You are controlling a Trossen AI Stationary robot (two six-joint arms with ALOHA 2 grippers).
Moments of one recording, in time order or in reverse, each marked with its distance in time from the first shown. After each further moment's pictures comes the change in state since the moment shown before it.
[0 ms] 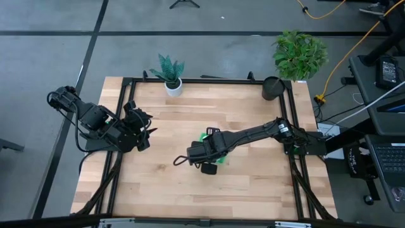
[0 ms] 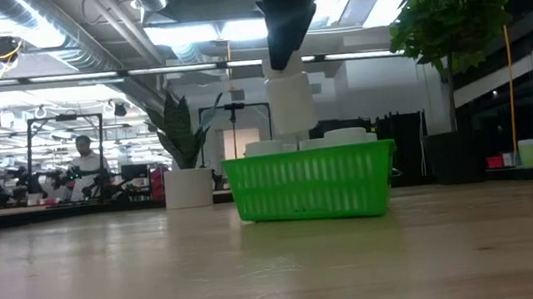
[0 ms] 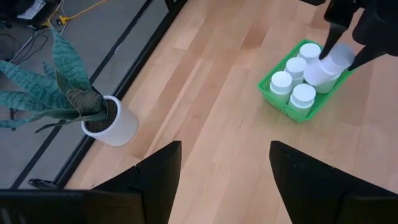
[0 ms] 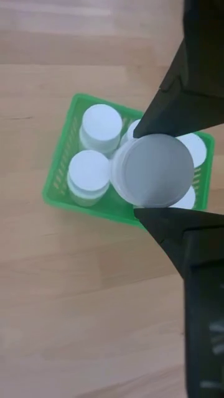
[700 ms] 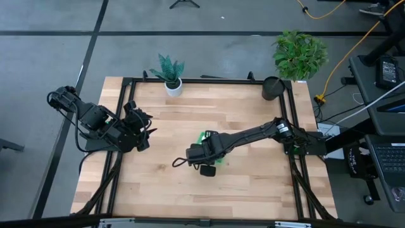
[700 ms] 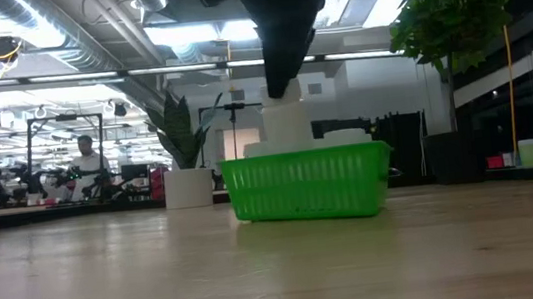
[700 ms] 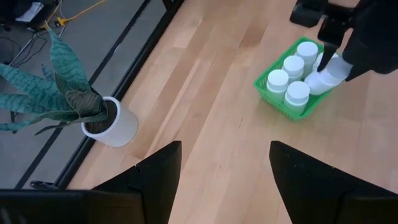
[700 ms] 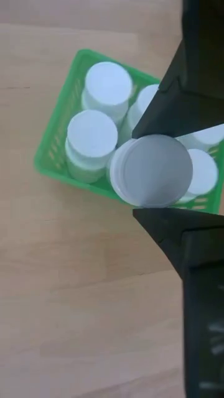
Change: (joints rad) left arm 0.000 0.000 0.000 -0.001 0.007 0.019; right arm -0.010 0.000 -0.105 0.120 -0.048 -0.016
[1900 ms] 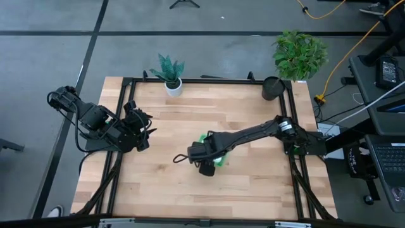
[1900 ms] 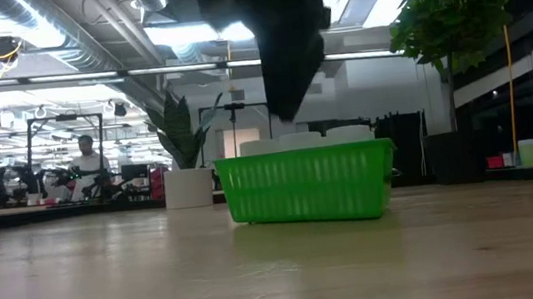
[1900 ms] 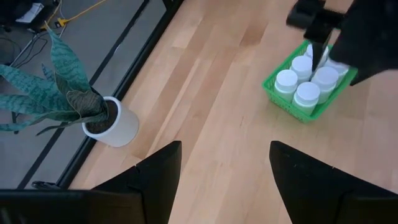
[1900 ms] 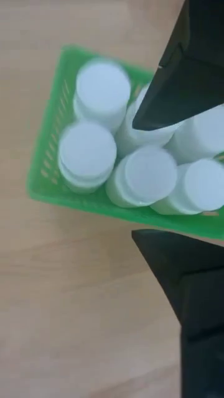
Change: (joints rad) left arm 0.000 0.000 0.000 -0.004 0.001 0.007; right arm -0.016 -0.046 -0.141 0.124 -0.052 0.078
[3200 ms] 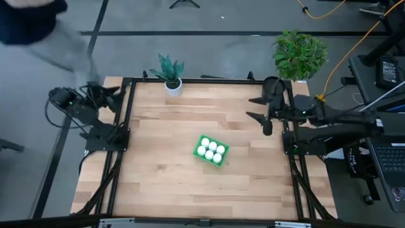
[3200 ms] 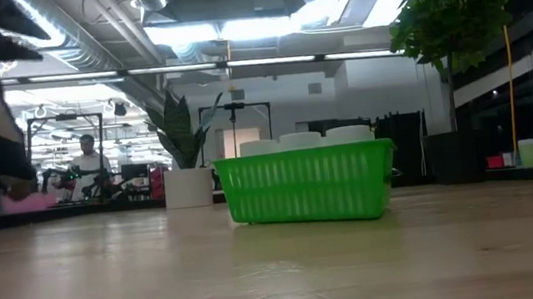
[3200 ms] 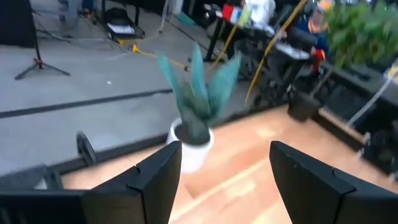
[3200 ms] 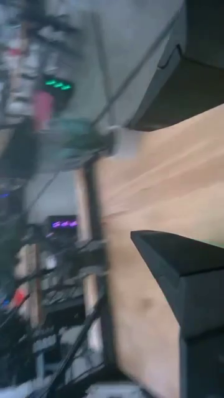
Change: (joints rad) left arm -0.018 -0.889 -0.455 -0.178 -0.489 -0.493; right arm -0.296 -1.505 -1.257 0.999 0.060 -0.400
